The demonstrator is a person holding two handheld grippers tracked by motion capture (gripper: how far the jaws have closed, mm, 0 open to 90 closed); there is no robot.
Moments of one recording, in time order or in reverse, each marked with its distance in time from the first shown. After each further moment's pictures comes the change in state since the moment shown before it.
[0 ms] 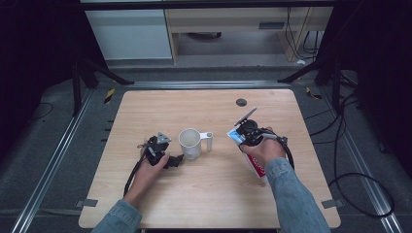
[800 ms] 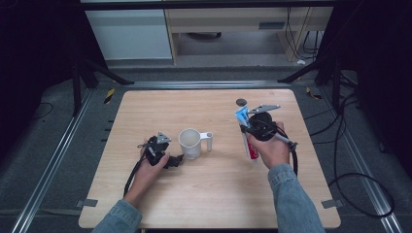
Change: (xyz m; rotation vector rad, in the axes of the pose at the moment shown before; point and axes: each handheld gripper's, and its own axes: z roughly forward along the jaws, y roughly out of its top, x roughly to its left) left arm 0.000 0.000 0.000 0.004 -0.001 0.004; right arm -0.016 -0.010 -0.029 -0.447 -0.052 0.106
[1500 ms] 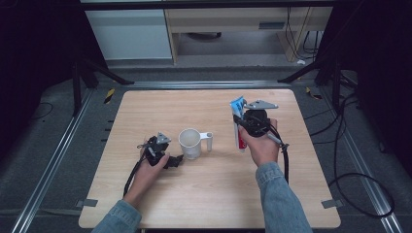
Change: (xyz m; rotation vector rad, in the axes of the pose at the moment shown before) left arm 0.000 -0.001 -0.001 0.000 0.000 0.001; right arm 0.015 0.015 0.004 -0.188 -0.022 0.067
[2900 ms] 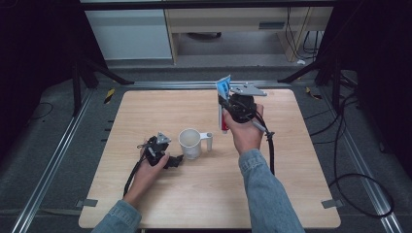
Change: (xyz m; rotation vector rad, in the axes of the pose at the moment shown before) left arm 0.000 0.000 0.000 -0.003 0.002 -0.001; right arm 0.036 0.053 0.004 -0.180 0.012 0.012
